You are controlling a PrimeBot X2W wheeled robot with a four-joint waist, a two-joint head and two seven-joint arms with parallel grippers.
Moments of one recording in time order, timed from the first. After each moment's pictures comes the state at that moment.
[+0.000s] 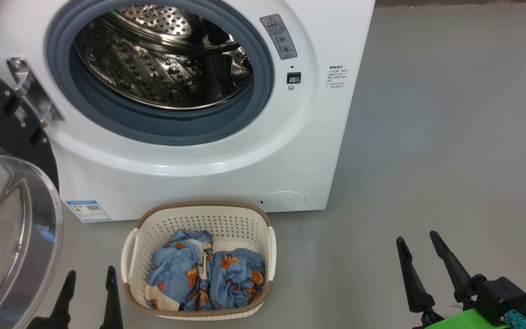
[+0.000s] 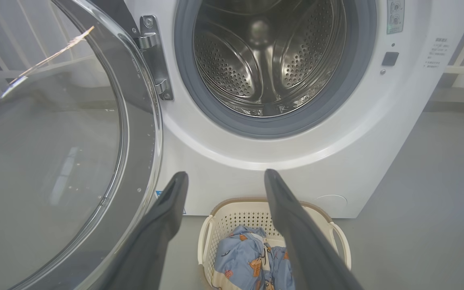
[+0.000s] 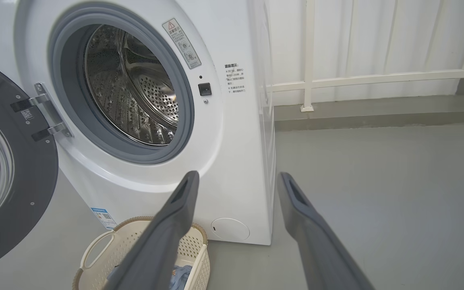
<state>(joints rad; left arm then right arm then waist) 0.14 0.14 -0.08 -0.05 -0.23 0.16 -0.16 0.06 -0.05 0.02 0.04 0.20 0.13 -0.25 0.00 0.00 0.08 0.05</state>
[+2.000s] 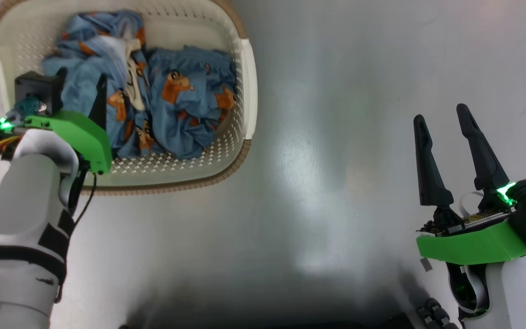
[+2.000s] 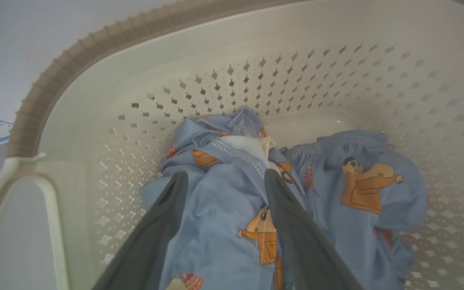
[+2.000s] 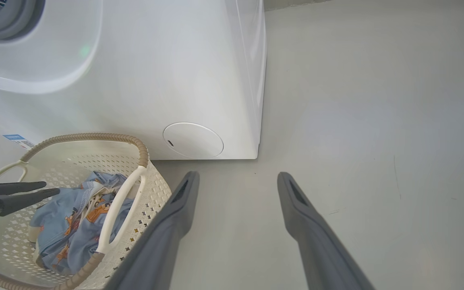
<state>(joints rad) -0.95 0.18 -0.28 0.93 -0.19 -0.08 -0.20 -0.25 -0.06 0.01 -0.12 0.18 0.13 -0.26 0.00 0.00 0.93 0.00</state>
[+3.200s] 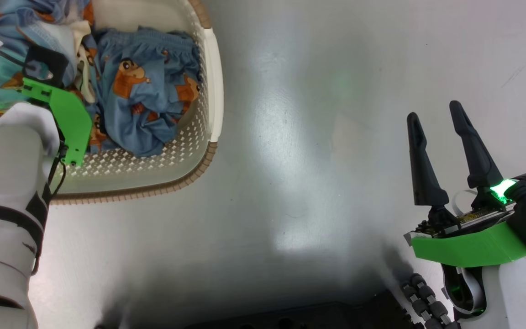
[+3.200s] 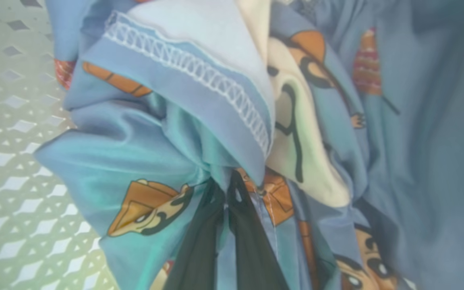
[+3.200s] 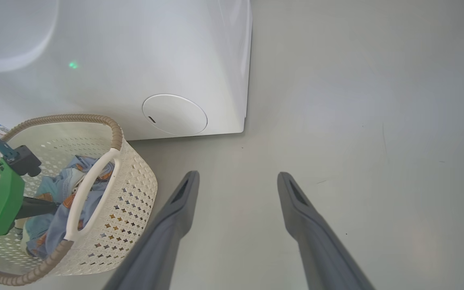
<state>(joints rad) -1.19 0.19 -0.47 1.28 -0.07 -0.06 0.02 -0.25 -0.06 0.05 -0.15 0.22 0.13 -0.26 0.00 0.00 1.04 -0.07</state>
